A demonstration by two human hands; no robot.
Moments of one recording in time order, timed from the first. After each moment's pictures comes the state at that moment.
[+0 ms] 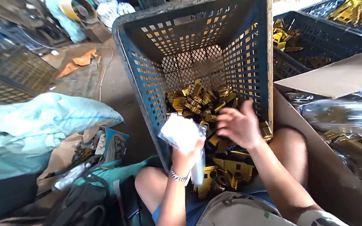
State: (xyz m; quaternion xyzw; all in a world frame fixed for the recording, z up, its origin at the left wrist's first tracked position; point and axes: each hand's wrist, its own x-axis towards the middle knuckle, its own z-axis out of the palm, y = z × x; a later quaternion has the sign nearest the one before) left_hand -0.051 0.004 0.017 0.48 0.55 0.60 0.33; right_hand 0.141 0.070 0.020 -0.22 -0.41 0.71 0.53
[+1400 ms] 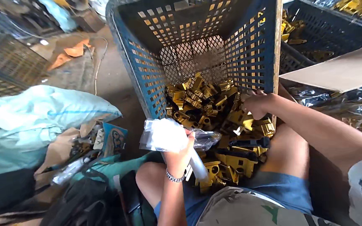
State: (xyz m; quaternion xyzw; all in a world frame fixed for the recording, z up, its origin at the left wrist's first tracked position) left_hand -0.072 0.001 0.005 0.48 0.54 0.65 0.24; right_hand 0.196 0.169 0.052 -0.48 -0.83 0.12 -0.24
